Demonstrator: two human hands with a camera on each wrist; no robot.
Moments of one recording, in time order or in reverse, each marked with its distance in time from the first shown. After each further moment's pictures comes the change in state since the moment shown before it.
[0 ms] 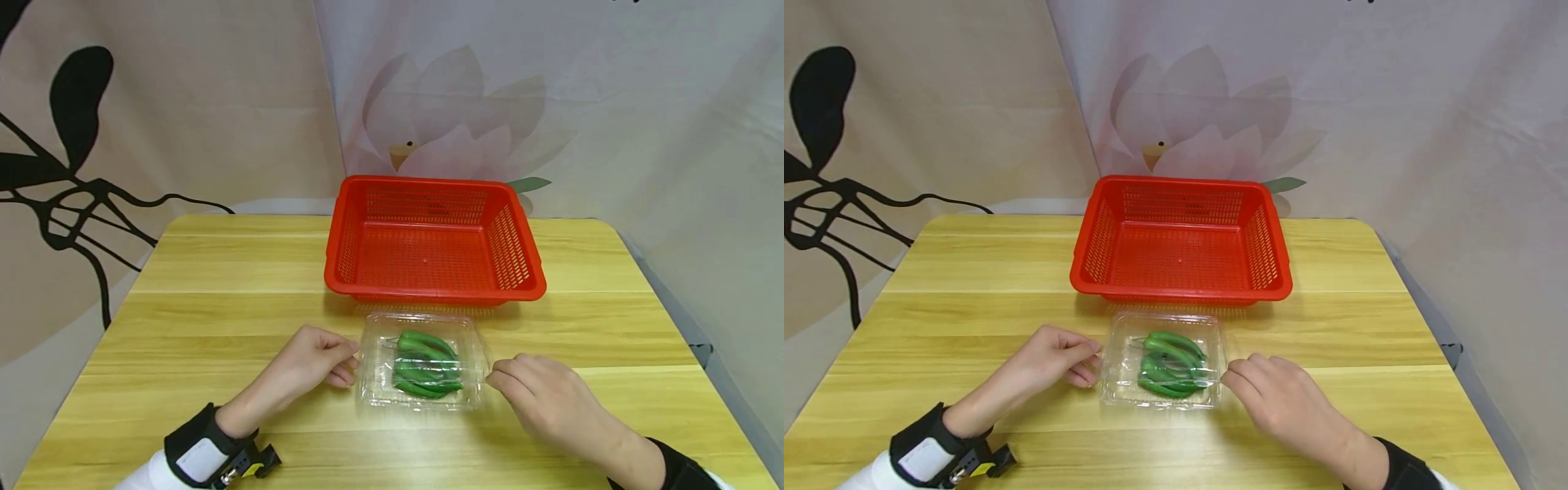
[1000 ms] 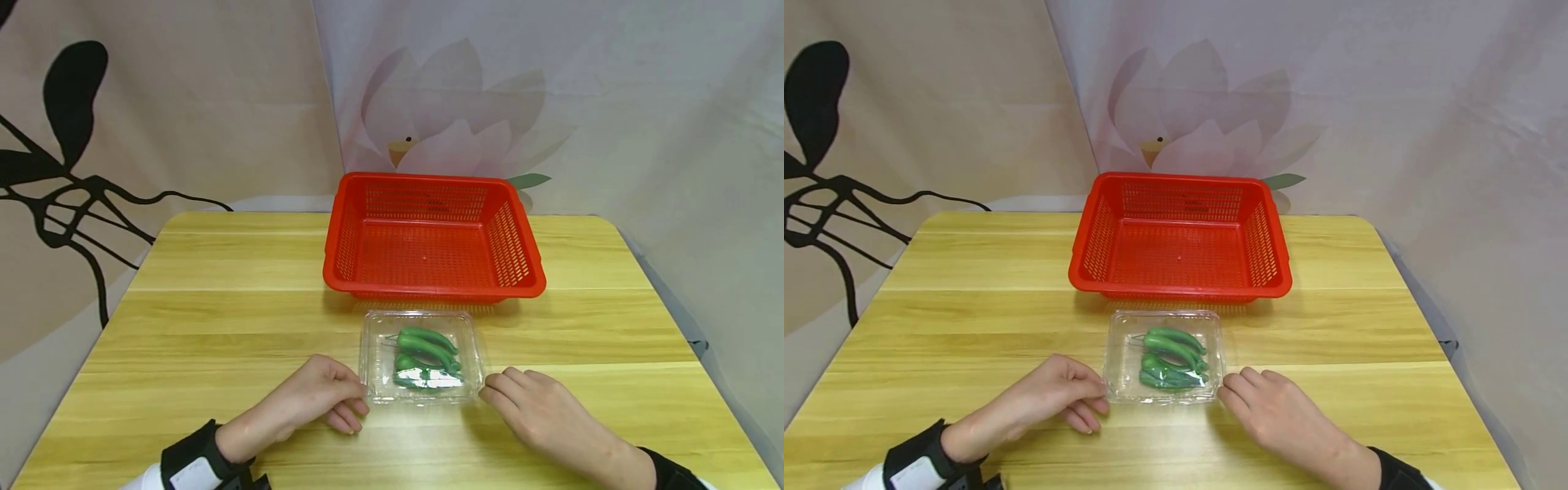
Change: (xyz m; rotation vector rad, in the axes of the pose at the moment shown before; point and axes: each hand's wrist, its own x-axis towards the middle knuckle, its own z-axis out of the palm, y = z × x) left_hand -0.019 -0.019 0.016 -0.097 -0.195 -0.101; right_hand -0.031 -0.013 0.012 -0.015 -0.270 0.040
